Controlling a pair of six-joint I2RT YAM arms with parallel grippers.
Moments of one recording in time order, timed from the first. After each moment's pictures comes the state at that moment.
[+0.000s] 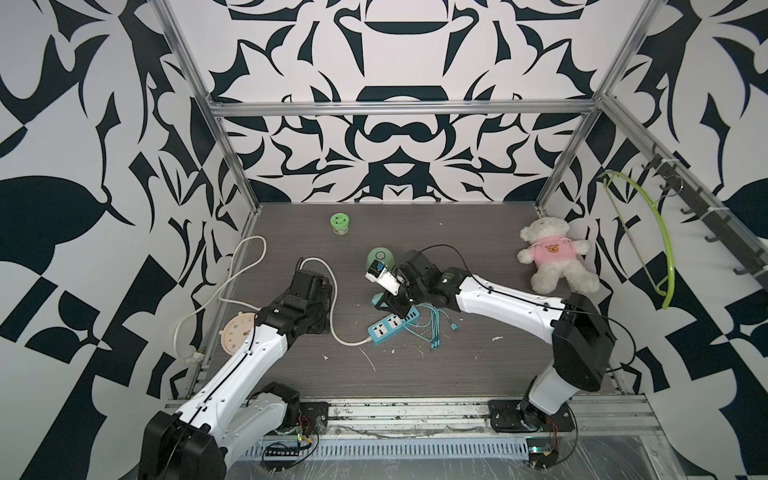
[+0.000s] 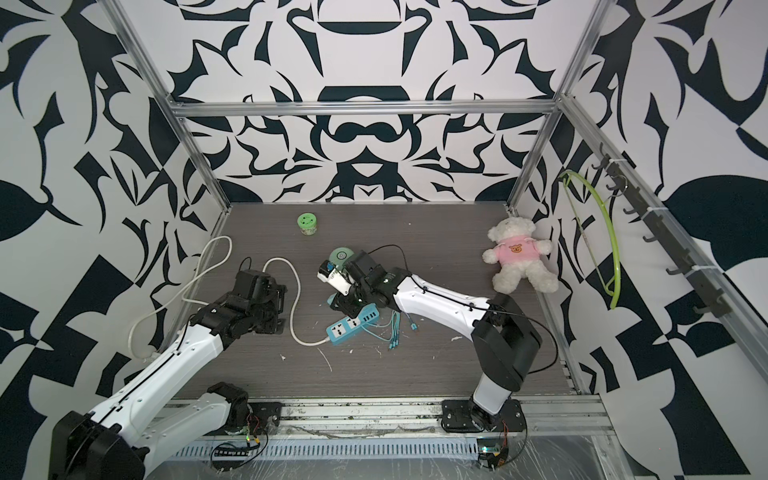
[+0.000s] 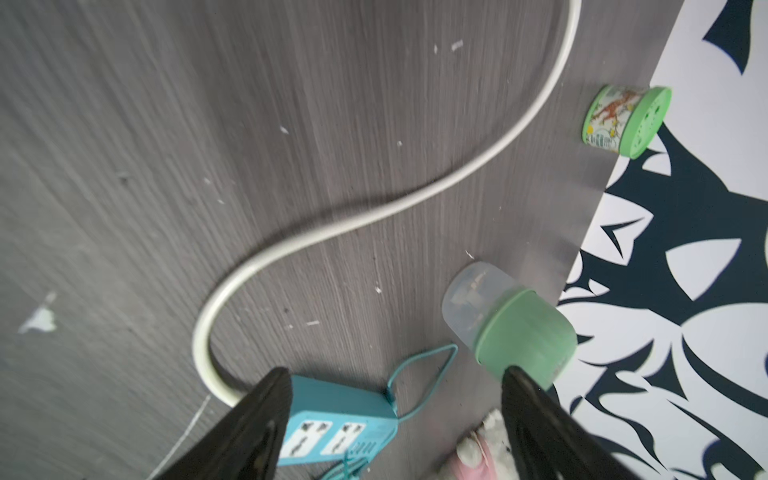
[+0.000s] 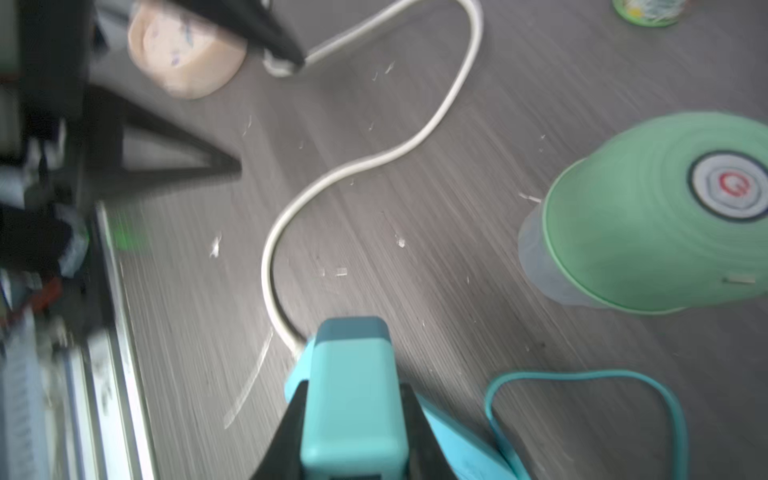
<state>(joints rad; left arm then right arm) -0.39 0.97 0.66 -0.63 -0.07 -1.78 0.87 1.66 1.27 -0.52 -0.26 -0.24</state>
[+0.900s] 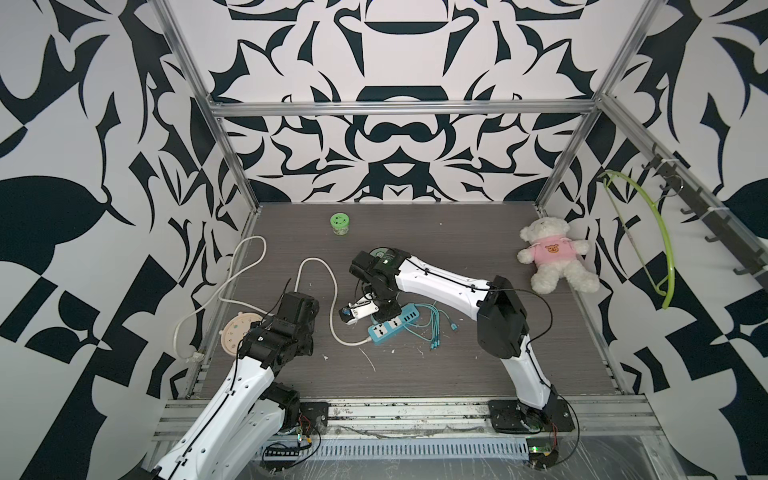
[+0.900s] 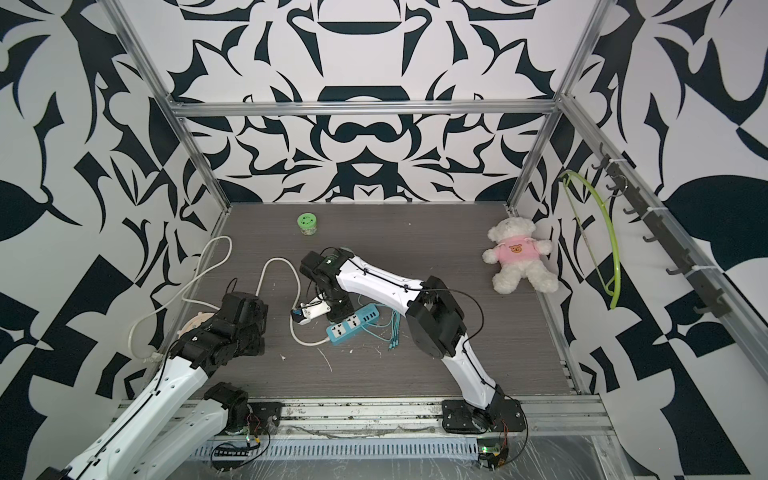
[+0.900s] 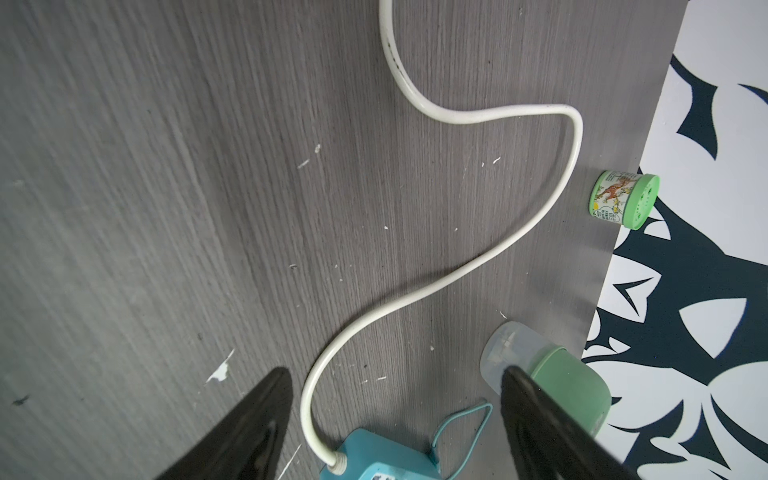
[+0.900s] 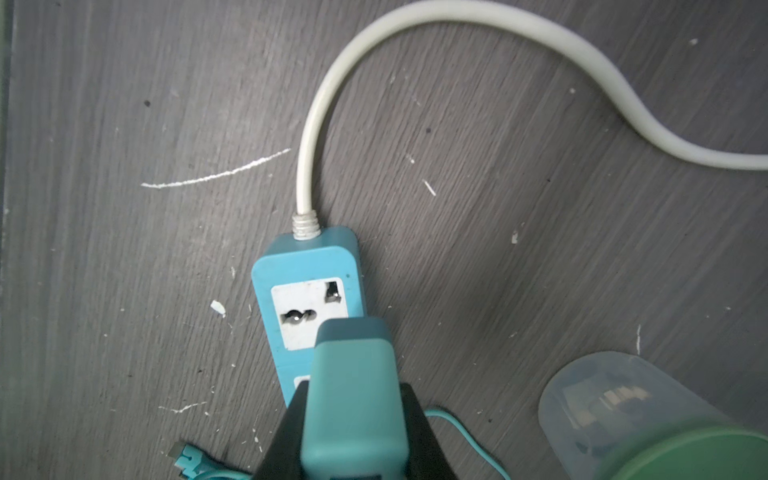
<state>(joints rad) -0.39 0.72 0.56 -0.82 -0.22 -1.80 0.98 2.17 1.93 -1.20 -0.09 -1.01</state>
